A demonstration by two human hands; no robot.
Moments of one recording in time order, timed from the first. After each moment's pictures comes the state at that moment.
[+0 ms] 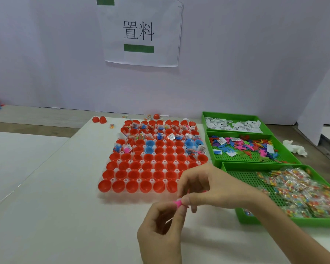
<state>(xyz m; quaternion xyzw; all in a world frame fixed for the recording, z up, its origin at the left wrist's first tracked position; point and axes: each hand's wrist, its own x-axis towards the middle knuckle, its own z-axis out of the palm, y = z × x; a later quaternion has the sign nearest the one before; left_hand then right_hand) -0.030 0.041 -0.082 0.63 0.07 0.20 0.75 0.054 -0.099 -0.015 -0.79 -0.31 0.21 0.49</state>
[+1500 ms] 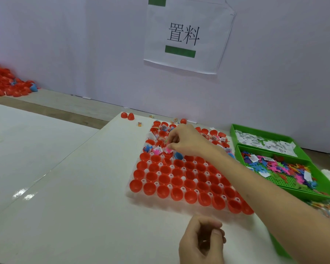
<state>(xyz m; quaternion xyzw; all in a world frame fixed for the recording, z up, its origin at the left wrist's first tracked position) -0.007 0.073 -0.083 0.69 0.17 0.00 0.71 0.208 0.035 -0.010 -0.93 -0.30 -0.01 0.19</state>
